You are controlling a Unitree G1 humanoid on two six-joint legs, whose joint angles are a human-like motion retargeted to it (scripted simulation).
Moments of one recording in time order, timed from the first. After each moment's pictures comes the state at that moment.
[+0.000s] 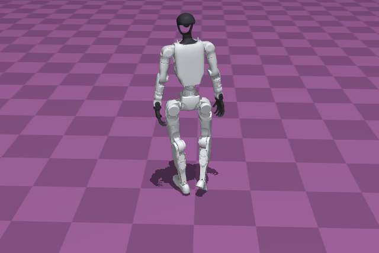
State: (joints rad) left arm -0.05 0.24 -0.05 1.54 0.05 0.06 -0.27; right arm 0.00 -0.18 0.13 1.47 -0.20 -0.14 -0.05; waist 0.02 -0.09 0.11; left_leg 0.06 -0.08 0.29 0.11 -0.32 -0.03; right_leg -0.05 -0.24 -0.52 0.52 0.35 0.13
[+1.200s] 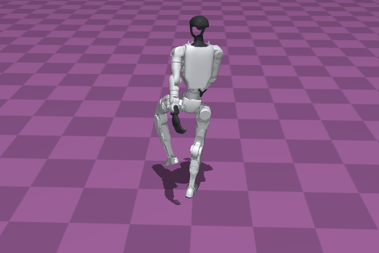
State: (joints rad) left arm 0.38 0.14 0.15 1.63 0.07 0.03 -0.21; right arm -0.35 -0.10 0.33 1.18 -0.15 -0.12 -0.03; waist 0.20 -0.13 0.18; left_leg -0.68 0.18 0.42 1.46 -0.05 -0.06; right_leg 0.12 -0.17 -0.37 0.04 -0.01 0.02
